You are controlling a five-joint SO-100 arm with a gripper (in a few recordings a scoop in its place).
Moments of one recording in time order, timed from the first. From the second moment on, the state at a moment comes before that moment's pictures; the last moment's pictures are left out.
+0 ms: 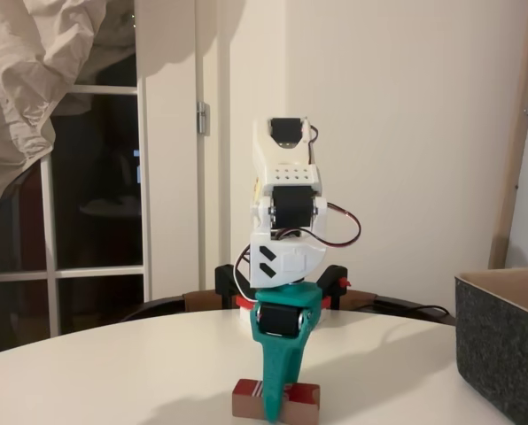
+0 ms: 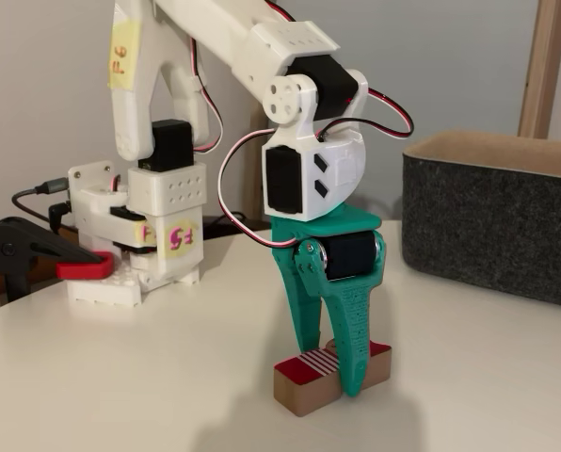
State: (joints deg) arm 7.5 89.4 125.0 55.1 67.2
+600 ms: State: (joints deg) arm 8.3 88.9 124.9 54.9 67.7
